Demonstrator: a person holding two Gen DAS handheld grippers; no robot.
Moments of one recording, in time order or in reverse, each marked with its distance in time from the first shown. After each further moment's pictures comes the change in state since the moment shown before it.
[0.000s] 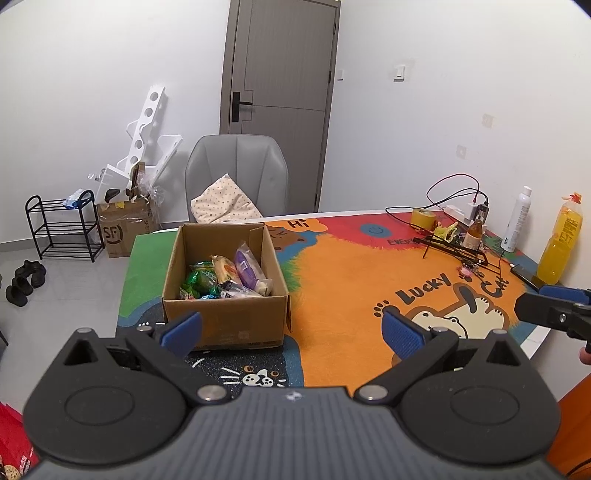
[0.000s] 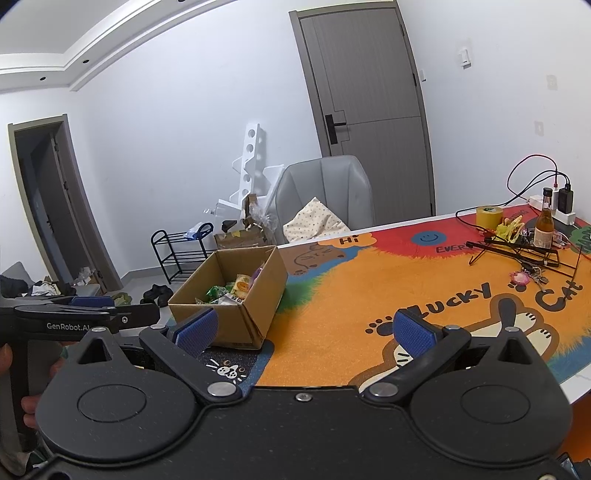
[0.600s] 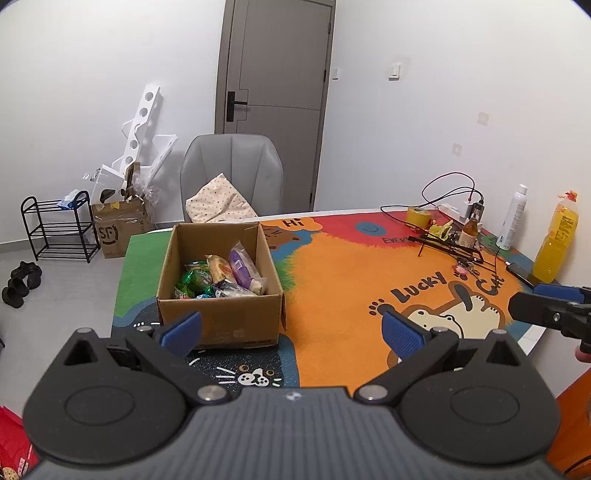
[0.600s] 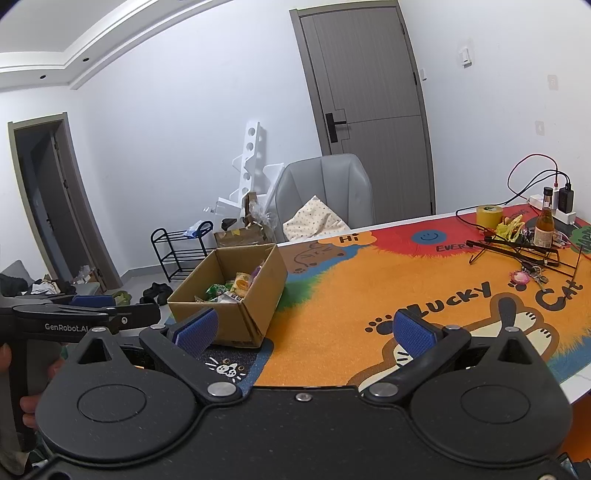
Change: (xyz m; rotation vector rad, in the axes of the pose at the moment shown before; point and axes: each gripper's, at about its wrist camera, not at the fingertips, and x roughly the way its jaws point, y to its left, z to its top) left arm 0.002 -0.002 -0.004 0.004 0.001 -0.015; right arm 0.000 0.001 0.000 -0.001 0.002 -0.001
